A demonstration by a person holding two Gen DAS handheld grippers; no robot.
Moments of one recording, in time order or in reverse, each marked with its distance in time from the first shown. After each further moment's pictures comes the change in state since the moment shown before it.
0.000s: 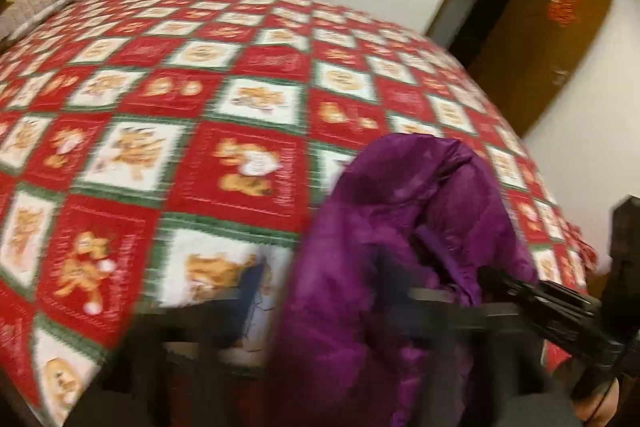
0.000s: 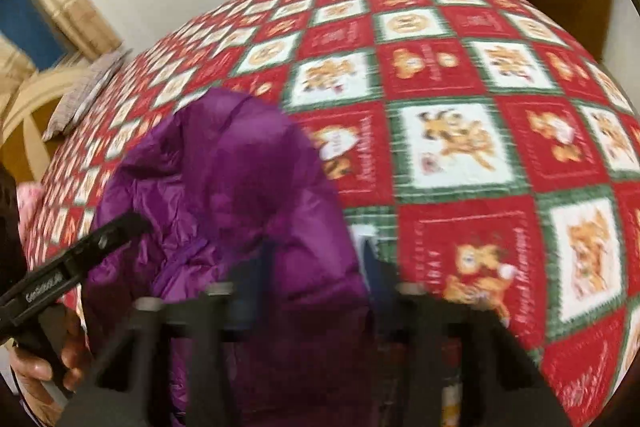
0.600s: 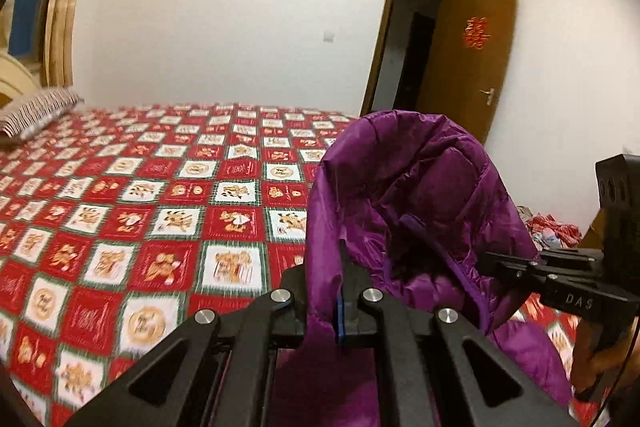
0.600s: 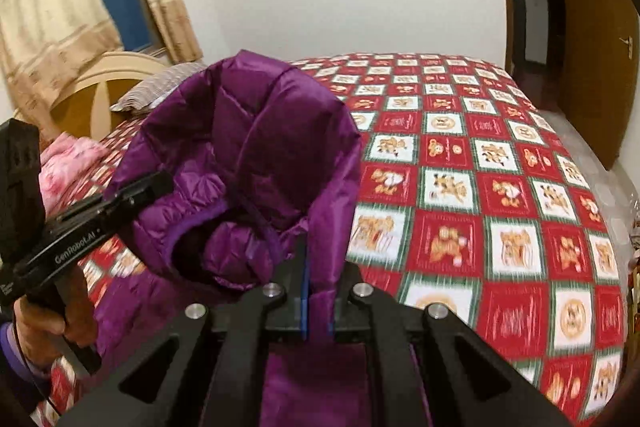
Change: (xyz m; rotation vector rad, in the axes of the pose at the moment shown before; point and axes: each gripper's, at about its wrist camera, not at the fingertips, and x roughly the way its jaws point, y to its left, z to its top) left arm -0.199 -0.056 -0.096 0.249 -0.369 -0.031; right arm -0.174 0.064 -0.092 -0.234 -0.247 0.086
